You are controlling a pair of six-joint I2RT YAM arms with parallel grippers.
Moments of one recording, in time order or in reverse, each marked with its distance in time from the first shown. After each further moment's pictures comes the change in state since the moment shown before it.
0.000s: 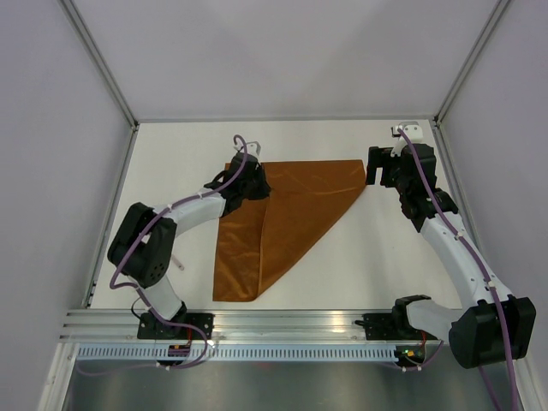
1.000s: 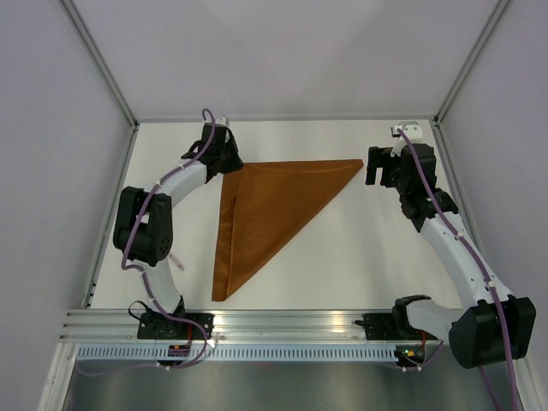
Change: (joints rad) left arm 0.282 0.153 0.289 -0.194 0.097 0.051; right arm 0.000 0.000 0.000 0.000 0.000 -0.007
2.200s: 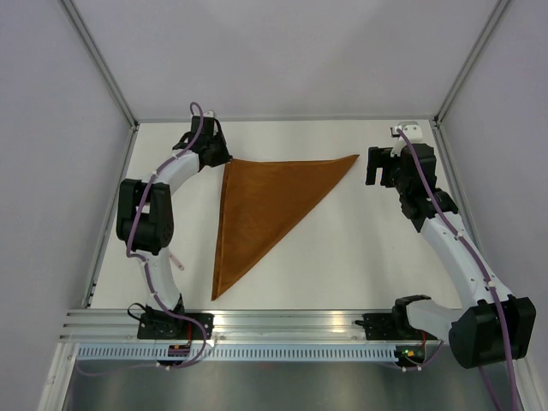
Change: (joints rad) left arm 0.099 0.102 0.135 -0.083 0.009 0.030; right arm 0.000 0.000 0.000 0.000 0.000 -0.007
